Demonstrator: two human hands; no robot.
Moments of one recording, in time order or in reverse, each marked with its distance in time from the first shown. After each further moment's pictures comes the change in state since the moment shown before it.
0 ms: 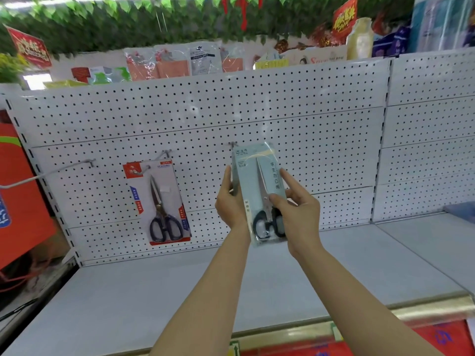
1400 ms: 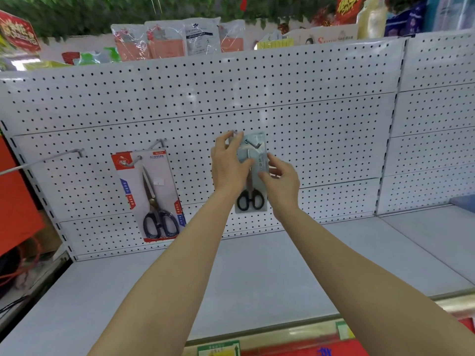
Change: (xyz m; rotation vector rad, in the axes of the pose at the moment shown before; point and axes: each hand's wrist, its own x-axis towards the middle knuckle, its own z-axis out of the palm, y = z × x) left_hand 0.069 0.017 0.011 0.604 -0.253 0.481; right_hand 0.083 0.057 0.037 -0.265 0.027 -0.085
